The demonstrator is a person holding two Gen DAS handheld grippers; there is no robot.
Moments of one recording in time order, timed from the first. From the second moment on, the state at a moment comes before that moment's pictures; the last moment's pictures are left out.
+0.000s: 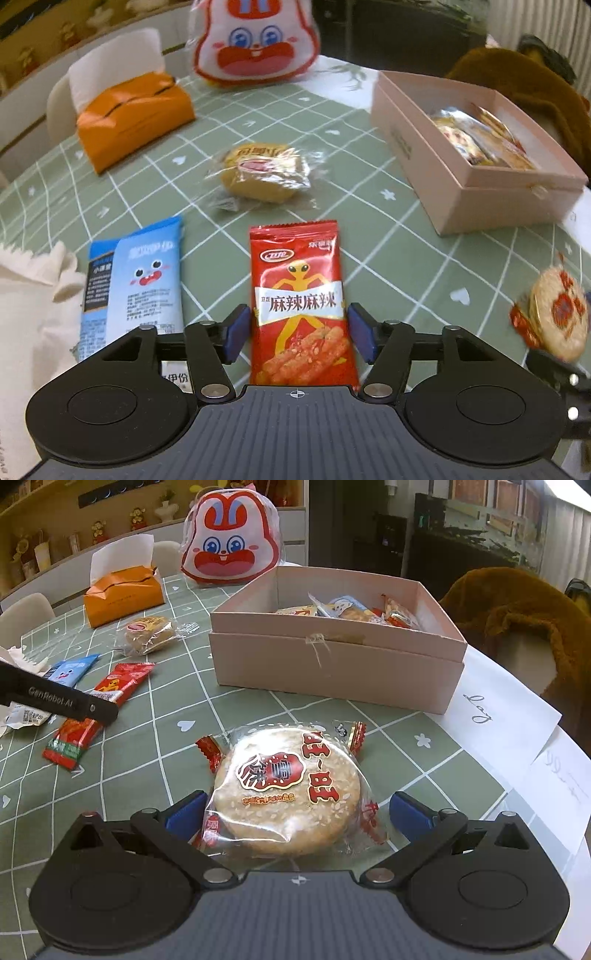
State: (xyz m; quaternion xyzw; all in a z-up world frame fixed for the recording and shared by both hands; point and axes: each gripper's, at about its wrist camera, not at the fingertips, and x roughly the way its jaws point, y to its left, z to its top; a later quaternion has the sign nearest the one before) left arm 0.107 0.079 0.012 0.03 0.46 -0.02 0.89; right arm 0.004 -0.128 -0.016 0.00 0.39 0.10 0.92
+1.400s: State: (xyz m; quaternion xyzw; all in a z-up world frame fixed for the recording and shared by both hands) left arm 0.040 0.033 0.020 -0.05 0.49 -0.12 0.86; right arm -0.023 -0.176 0.007 -0.11 0.44 0.11 0.89
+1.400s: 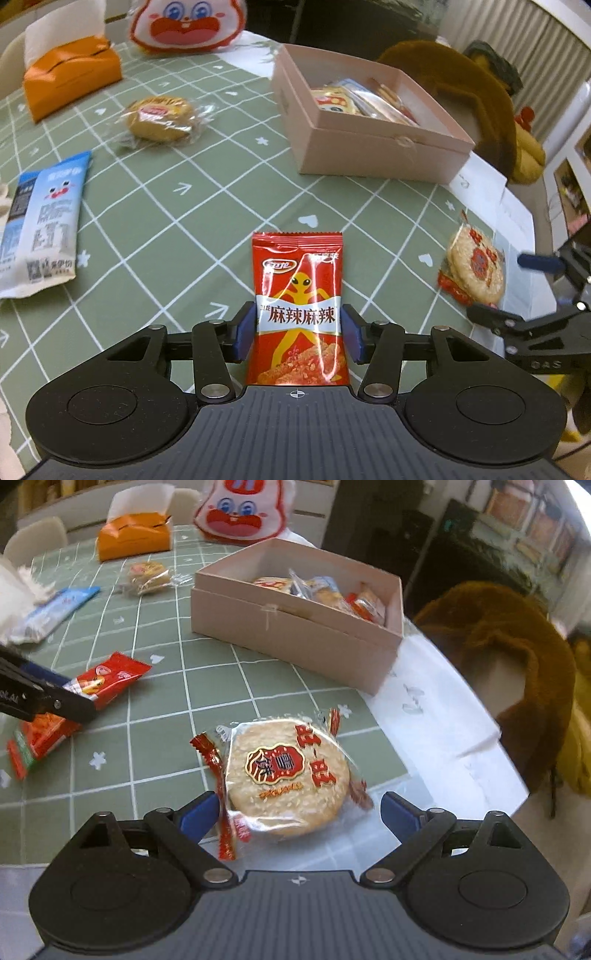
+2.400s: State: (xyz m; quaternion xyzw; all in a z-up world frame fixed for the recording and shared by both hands) left arm 0.032 0.038 0.020 -0.05 0.47 -0.11 0.87; right arm 0.068 -0.167 -0.001 0.14 0.50 0.01 0.86
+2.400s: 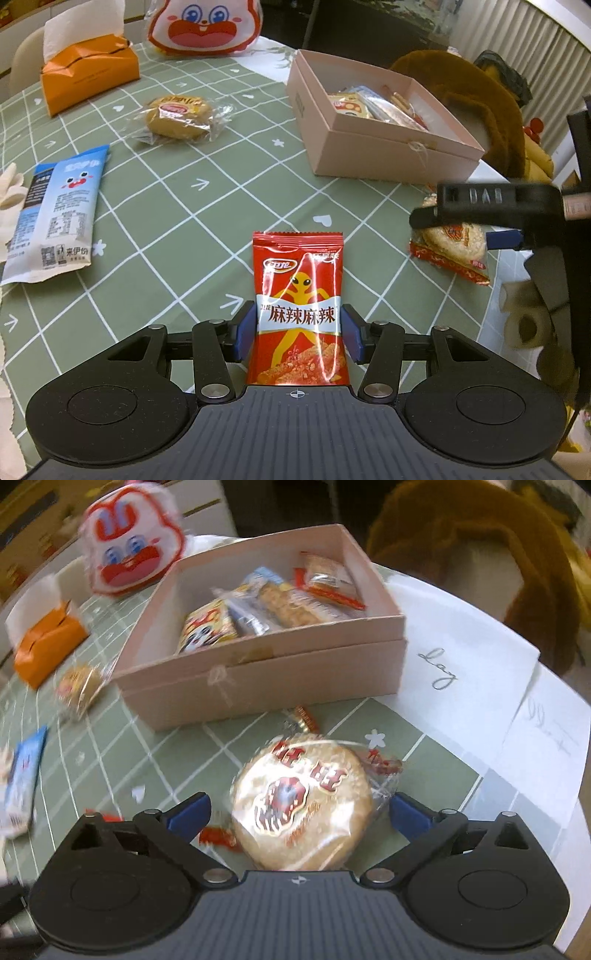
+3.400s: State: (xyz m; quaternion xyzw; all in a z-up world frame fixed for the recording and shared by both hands) left arm 0.021 0.037 0.016 -0.03 0.45 -0.13 0.88; right arm 0.037 -0.164 -0.002 0.08 0.50 0.03 0.86
